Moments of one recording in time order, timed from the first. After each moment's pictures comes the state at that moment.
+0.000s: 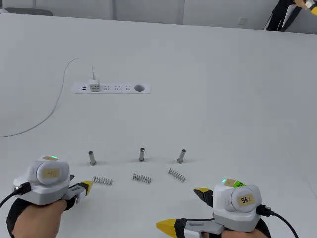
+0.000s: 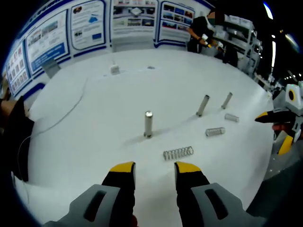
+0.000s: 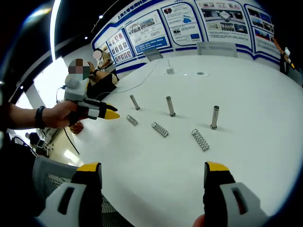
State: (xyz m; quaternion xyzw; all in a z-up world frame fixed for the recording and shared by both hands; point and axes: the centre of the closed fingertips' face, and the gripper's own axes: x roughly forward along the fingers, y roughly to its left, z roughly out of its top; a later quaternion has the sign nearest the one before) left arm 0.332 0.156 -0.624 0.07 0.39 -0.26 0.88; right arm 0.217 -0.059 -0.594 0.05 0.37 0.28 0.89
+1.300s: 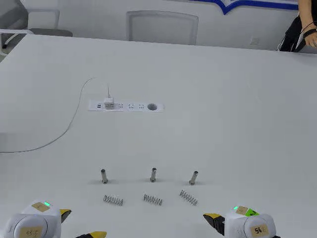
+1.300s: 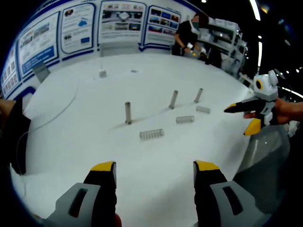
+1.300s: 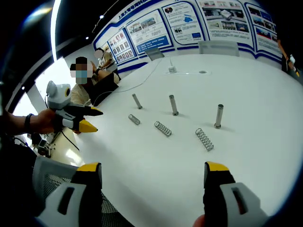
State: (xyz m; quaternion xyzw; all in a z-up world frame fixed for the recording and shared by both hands) left arm 0.264 0.161 -0.600 0.06 0.37 -0.33 0.87; right arm 0.217 -0.052 -0.598 0.06 0.37 0.28 0.88
